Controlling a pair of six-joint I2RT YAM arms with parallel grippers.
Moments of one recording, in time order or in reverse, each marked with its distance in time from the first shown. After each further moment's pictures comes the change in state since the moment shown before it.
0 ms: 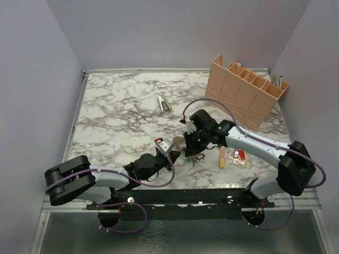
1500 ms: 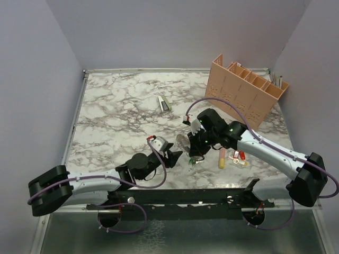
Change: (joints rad) left arm -0.010 -0.189 0.016 -0.135 -0.059 0.009; right arm 0.000 -0.142 -0.004 -0.054 -0.038 -0.150
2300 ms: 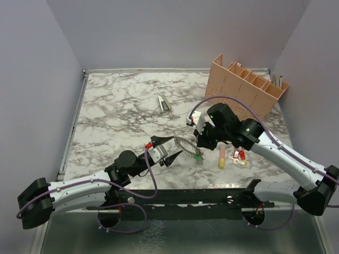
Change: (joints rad) left arm 0.053 -0.275 0.048 -0.106 0.273 0.453; right arm 0.000 -0.116 0.136 -0.163 0.101 -0.375
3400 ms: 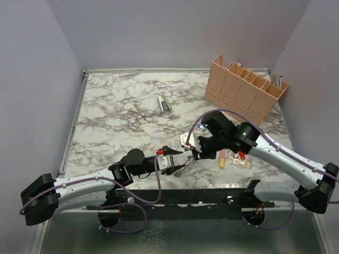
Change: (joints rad) left arm 0.005 0.073 0.013 -0.111 0.294 0.029; right arm 0.090 -0.010 -0.010 -0.098 -0.227 -0.421
